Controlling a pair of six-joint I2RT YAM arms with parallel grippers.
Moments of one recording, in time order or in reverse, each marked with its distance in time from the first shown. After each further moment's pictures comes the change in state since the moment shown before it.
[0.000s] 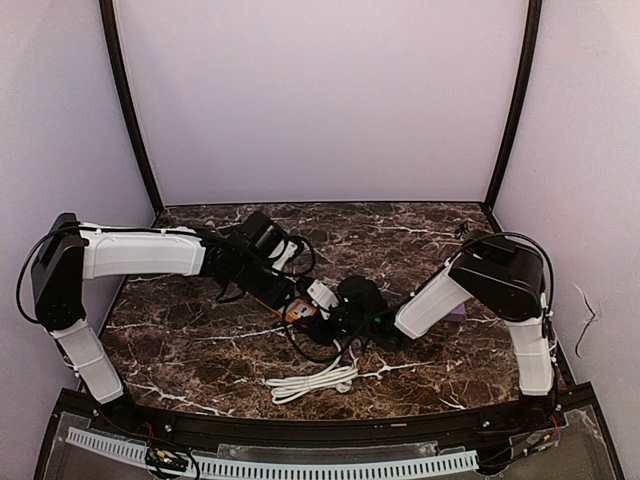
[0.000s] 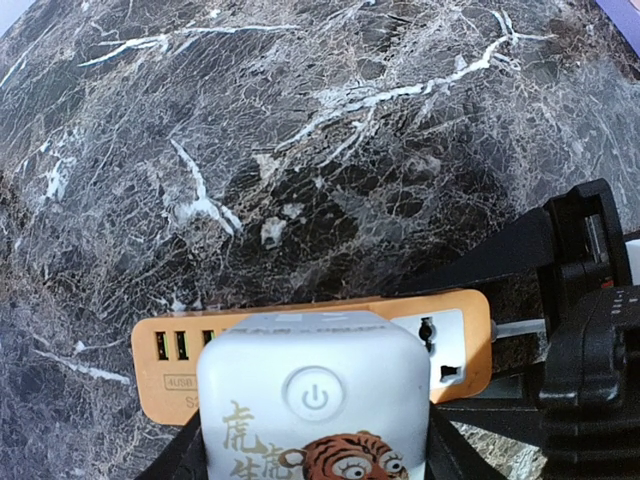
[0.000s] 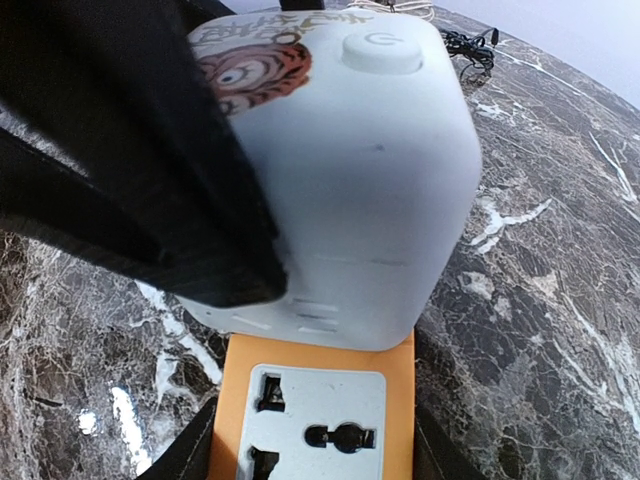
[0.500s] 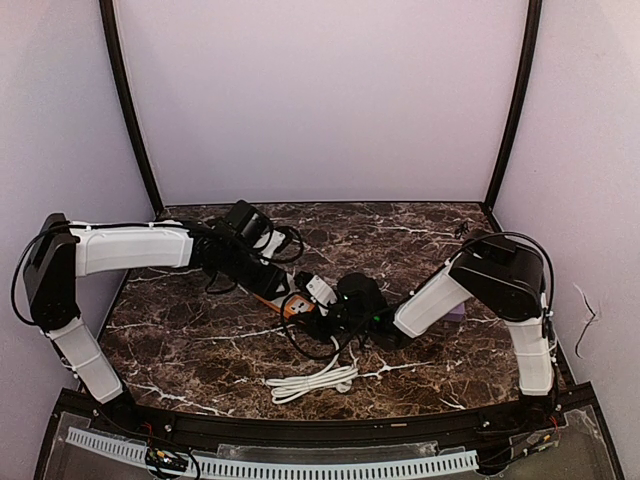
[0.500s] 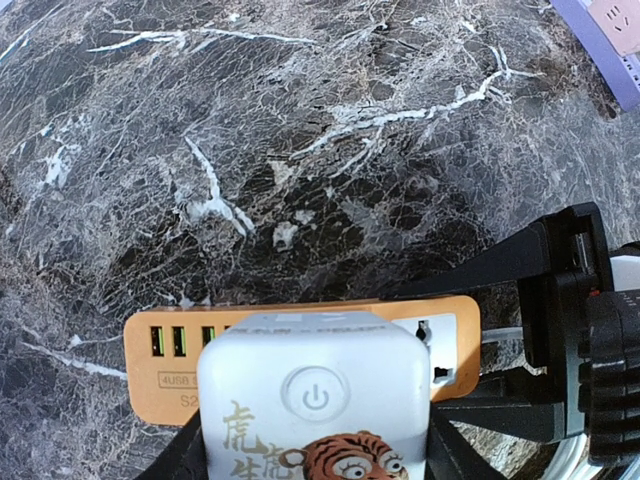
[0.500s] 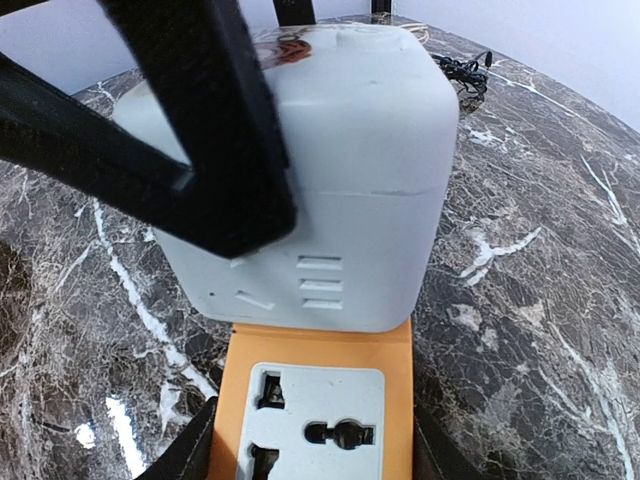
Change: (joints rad) left arm 0.088 -0.040 -0.010 0.003 0.146 -0.046; right arm 0.000 0.000 0.014 0.027 0.007 0.001
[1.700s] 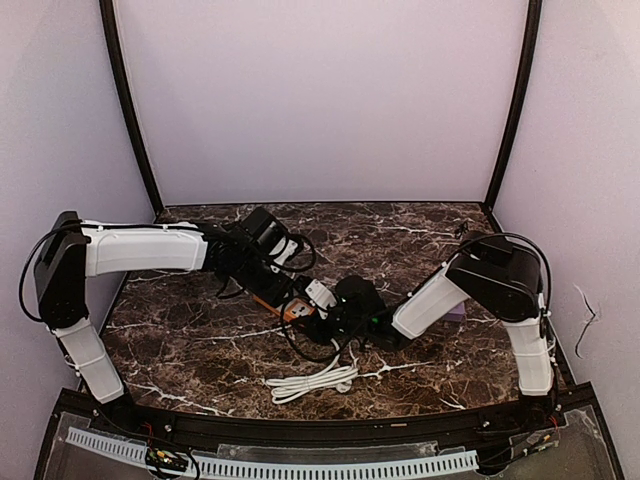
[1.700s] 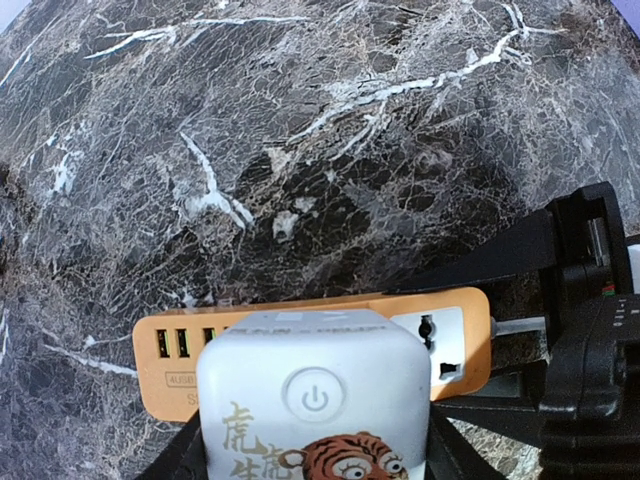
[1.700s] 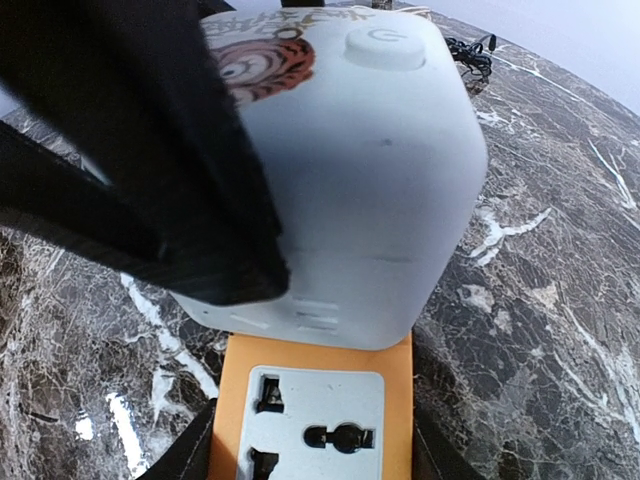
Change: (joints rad) left arm -0.080 0.057 0.056 -0.064 -0.129 0.050; right arm 0.006 0.014 0.008 -0.029 0.006 -0.002
